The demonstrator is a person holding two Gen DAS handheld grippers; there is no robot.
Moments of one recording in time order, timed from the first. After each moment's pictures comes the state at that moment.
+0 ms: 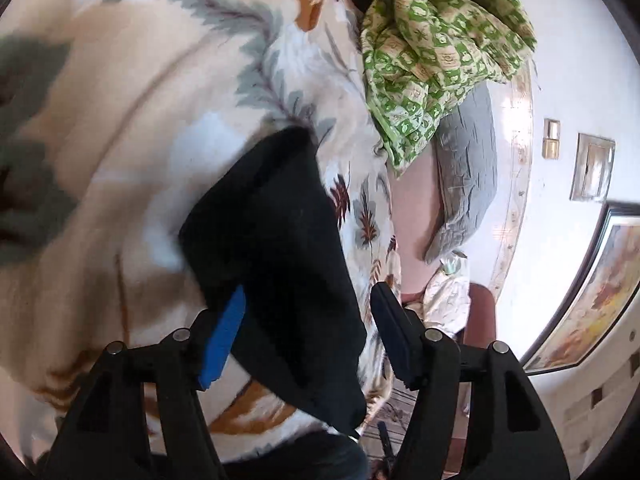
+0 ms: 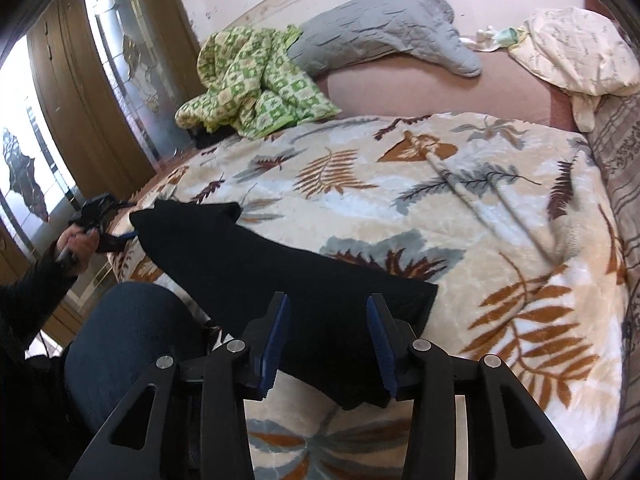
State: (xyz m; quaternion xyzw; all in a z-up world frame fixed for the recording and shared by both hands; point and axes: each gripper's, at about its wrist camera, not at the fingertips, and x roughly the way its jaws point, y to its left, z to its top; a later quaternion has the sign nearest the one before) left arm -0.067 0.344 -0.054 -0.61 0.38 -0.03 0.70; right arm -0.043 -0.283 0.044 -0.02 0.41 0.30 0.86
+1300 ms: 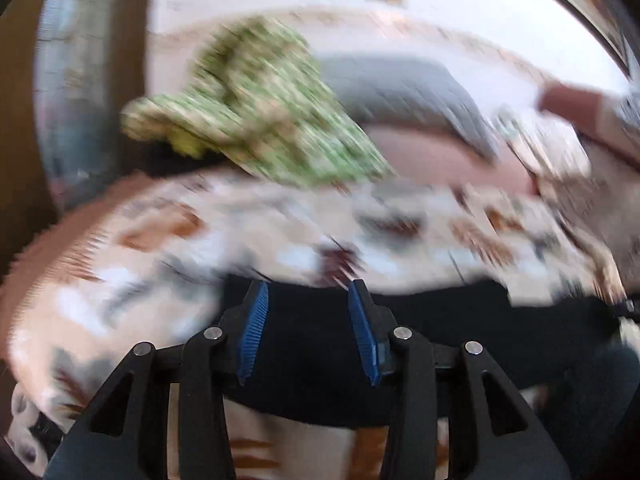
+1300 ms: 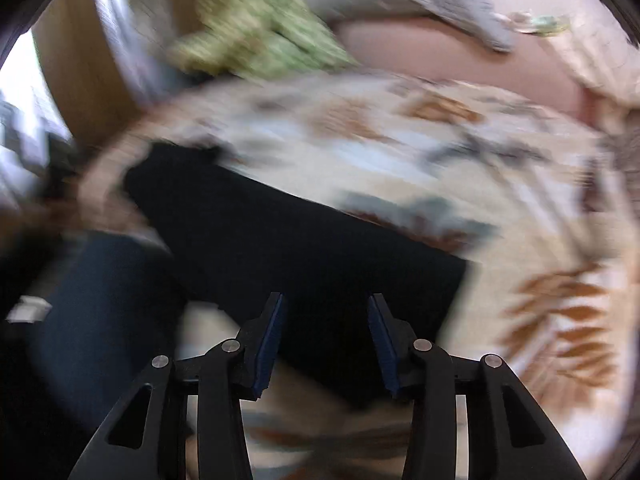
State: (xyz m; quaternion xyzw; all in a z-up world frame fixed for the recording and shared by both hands) left arm -0.086 0.207 0.020 -0.04 0.28 0.04 0.96; right arm -0.031 -0.241 0.006 -0.13 0.47 0.23 0.84
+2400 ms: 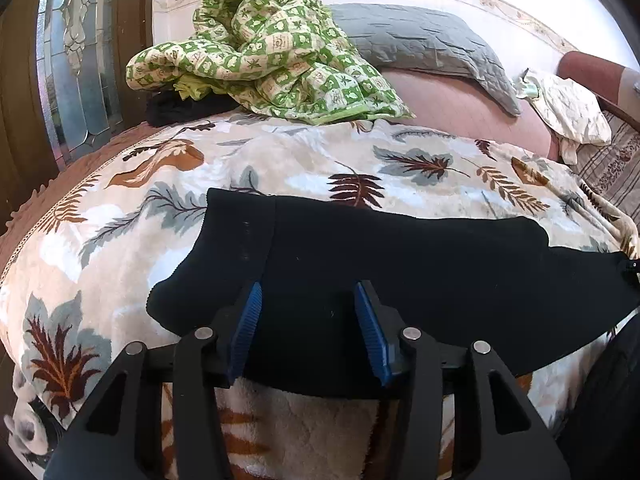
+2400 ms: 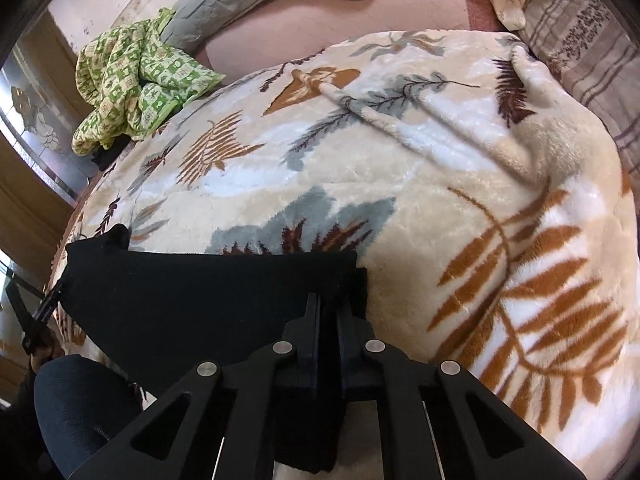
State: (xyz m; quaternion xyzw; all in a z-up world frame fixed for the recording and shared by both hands) left arm -0.079 0.213 -0.031 -0.04 0.33 0.08 0.94; right arm 0.022 -0.299 -0.017 0.06 0.51 0.14 0.85
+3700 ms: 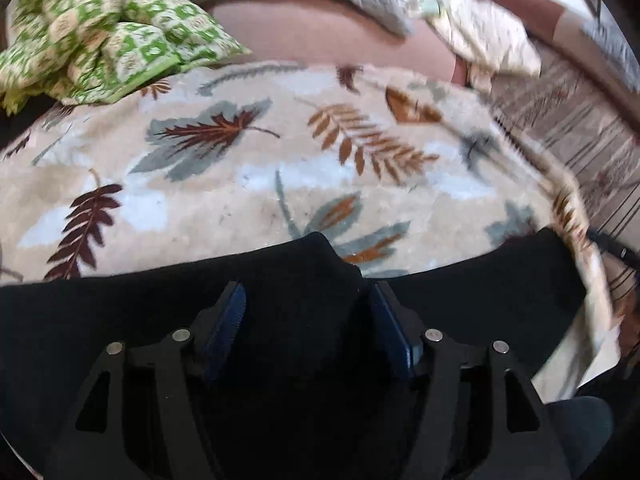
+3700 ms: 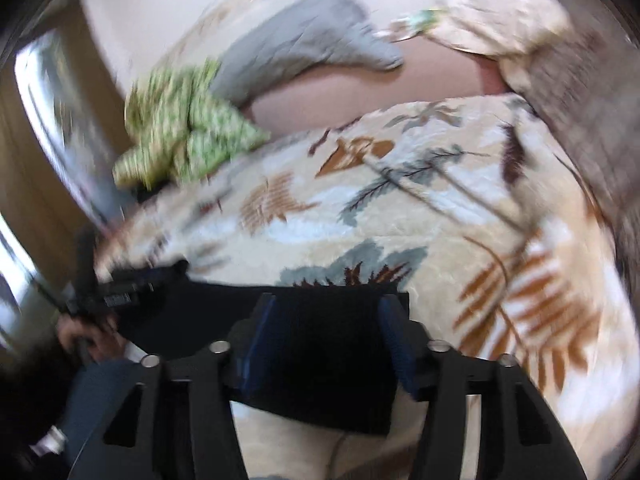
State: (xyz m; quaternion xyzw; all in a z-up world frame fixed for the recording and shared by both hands) left arm 0.033 0.072 -0.021 -0.04 0.44 -0.12 0.89; right arm -0.028 -0.297 0.031 0.11 0.39 0.17 0.90
